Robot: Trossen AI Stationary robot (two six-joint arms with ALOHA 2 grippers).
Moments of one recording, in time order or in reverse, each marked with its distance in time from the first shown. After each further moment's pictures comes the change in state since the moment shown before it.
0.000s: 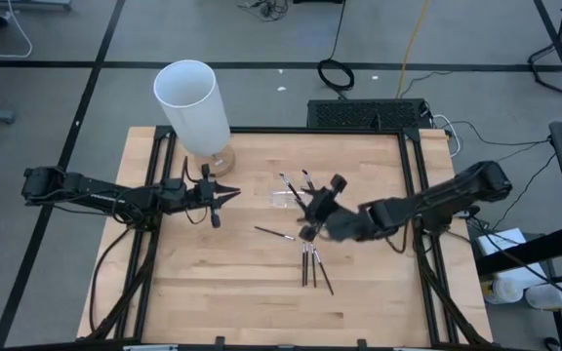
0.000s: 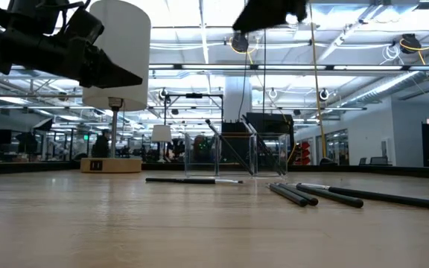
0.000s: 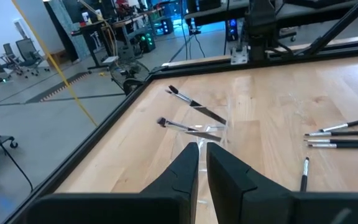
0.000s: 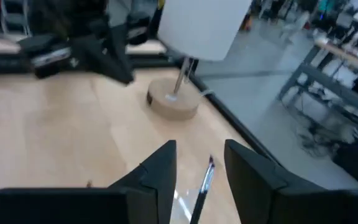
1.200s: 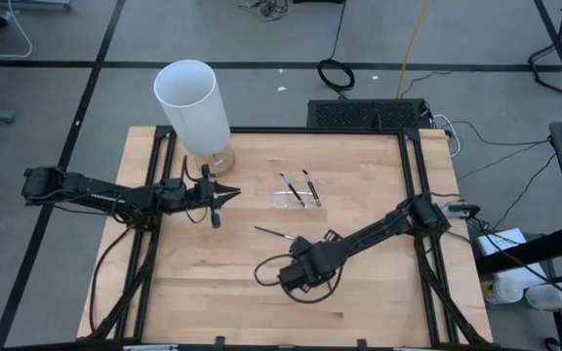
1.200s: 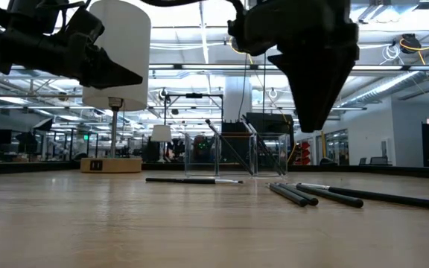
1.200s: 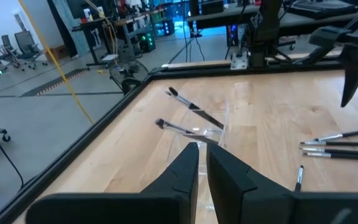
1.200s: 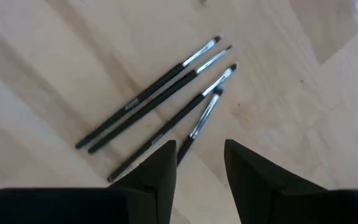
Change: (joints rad) left arm 0.000 0.000 0.000 0.007 0.001 -0.054; right arm 0.102 0.633 0.647 -1.150 -0.682 0.922
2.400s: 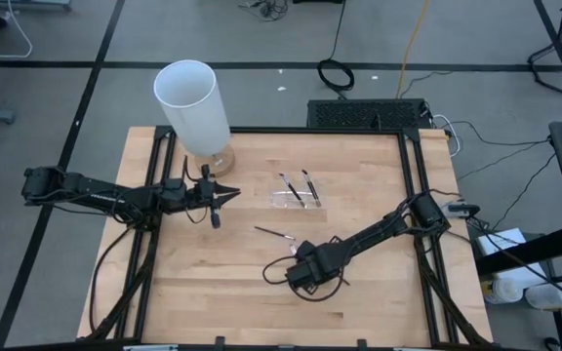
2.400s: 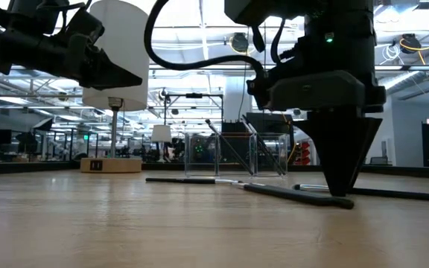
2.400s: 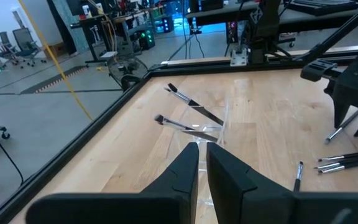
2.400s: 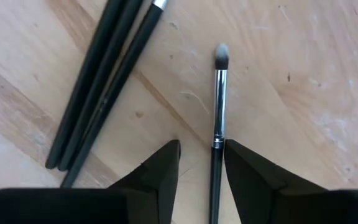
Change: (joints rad) left arm 0.000 0.000 0.000 -0.013 0.001 -0.003; right arm -0.007 -0.007 -0.290 0.330 -0.131 0.018
